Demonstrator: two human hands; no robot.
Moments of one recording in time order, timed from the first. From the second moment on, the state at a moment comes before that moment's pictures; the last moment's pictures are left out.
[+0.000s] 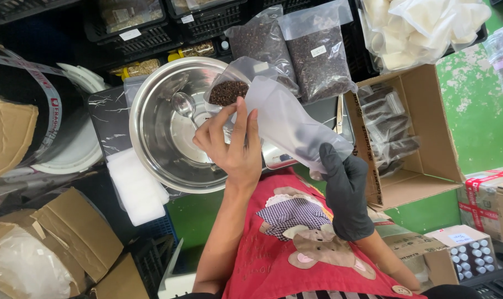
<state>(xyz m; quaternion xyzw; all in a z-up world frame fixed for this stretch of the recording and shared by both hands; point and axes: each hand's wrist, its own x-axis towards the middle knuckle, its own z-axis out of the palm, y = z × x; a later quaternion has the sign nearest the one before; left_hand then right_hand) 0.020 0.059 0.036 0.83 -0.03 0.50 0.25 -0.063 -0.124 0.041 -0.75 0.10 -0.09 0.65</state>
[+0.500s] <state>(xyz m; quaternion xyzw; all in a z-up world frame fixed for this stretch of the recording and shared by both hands) 0.026 0.059 0.021 0.83 -0.03 0.51 0.21 -0.051 -0.105 0.092 -0.79 0.06 -0.10 0.60</state>
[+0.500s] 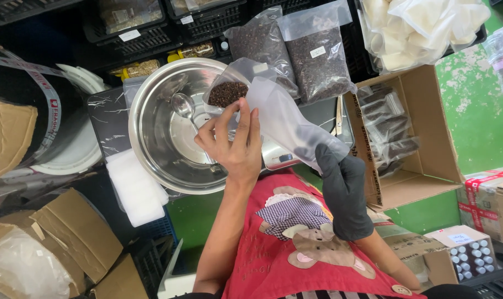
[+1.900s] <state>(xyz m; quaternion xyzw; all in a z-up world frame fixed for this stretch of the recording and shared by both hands) -0.048 0.179 0.063 0.61 -0.16 -0.23 0.74 -0.033 -0.121 0.073 -0.76 -0.36 0.13 0.52</state>
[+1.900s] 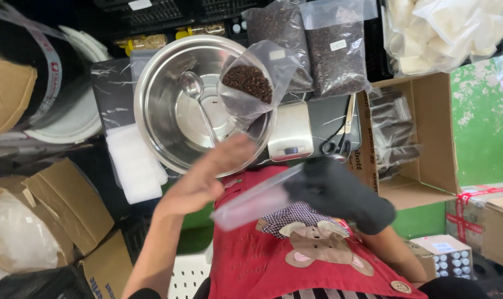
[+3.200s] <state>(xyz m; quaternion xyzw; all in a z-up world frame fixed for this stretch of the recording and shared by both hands) -0.197 0.337 -0.093 0.51 0.09 -0.15 0.84 0.053 0.062 -0.285 -0.87 -0.47 0.06 0.14</state>
